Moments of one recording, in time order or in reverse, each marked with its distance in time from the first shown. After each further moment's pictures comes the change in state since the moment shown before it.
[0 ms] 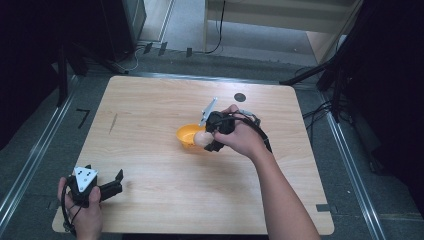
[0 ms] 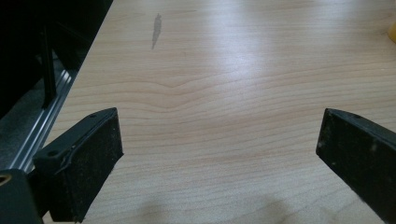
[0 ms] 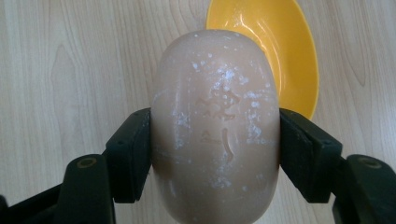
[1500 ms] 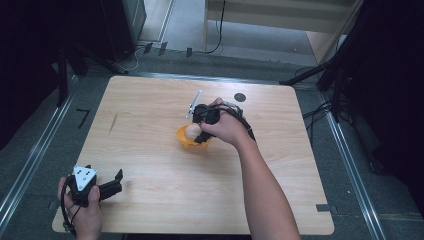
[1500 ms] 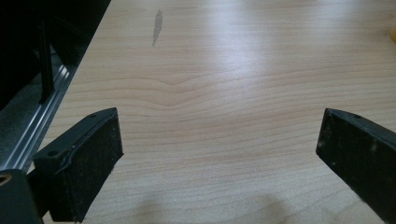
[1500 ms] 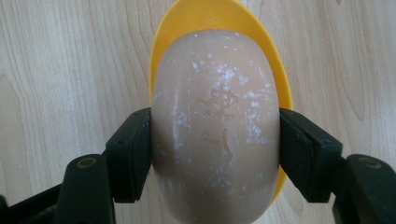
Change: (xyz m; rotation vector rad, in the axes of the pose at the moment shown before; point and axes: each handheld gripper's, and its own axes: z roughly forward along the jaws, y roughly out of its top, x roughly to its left) left arm 0.002 0.001 0.001 0.012 -0.006 -0.022; right arm -0.036 0.030 0.039 0.058 0.029 0.010
